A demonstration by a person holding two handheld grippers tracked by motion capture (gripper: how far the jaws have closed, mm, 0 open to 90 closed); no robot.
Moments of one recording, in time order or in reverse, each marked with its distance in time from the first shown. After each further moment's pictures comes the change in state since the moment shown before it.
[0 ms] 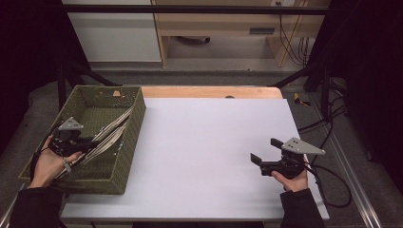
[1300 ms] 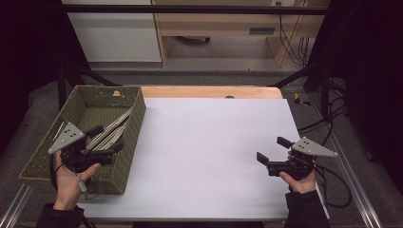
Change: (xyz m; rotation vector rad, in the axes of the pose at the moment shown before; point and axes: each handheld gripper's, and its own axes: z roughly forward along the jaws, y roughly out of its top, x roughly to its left) left arm -0.106 0.022 -0.040 -0.577 -0.078 -0.088; right arm -0.005 0.007 -0.020 -0.060 0.003 0.006
